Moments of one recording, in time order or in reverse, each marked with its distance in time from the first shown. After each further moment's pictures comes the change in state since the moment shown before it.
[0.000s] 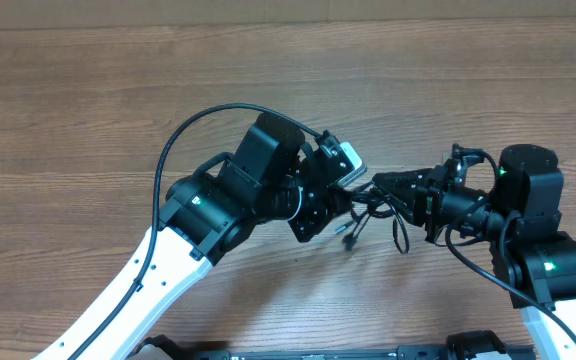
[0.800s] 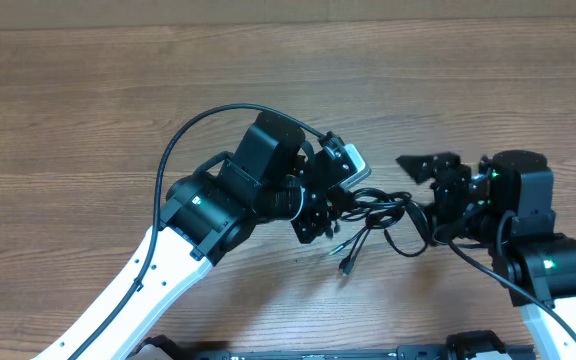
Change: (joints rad) left arm 0.001 0.000 0.000 0.026 0.064 0.007; right arm -0.001 0.010 0.002 -0.184 0.416 -0.056
